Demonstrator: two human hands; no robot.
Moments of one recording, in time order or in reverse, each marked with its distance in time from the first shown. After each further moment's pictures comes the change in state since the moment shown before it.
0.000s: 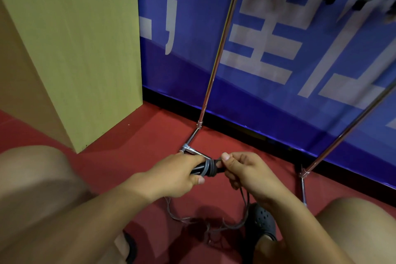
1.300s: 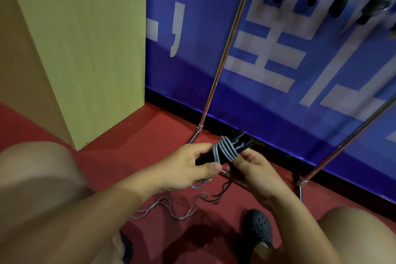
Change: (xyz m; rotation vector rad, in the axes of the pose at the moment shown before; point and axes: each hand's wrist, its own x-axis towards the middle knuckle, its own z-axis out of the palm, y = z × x) left_hand -0.001 0.011 -0.010 -0.970 0.067 0.274; right_hand 0.010 -0.003 -0.007 0.151 0.038 -0.038
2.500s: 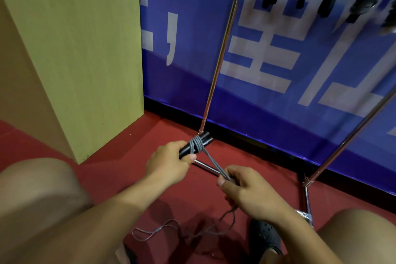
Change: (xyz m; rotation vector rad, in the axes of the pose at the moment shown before) left_hand 0.015 -0.027 -0.028 0.732 0.496 -0.427; right_hand -0.017 0.004 0.004 -0.646 -0.051 -0.142
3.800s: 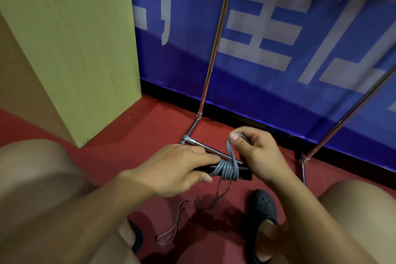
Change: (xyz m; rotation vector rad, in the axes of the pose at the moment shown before) left_hand -0.048 0.009 -0.015 0.243 -0.265 0.844; right_hand 0.005 -0.005 -0.013 0.291 0.230 -0.060
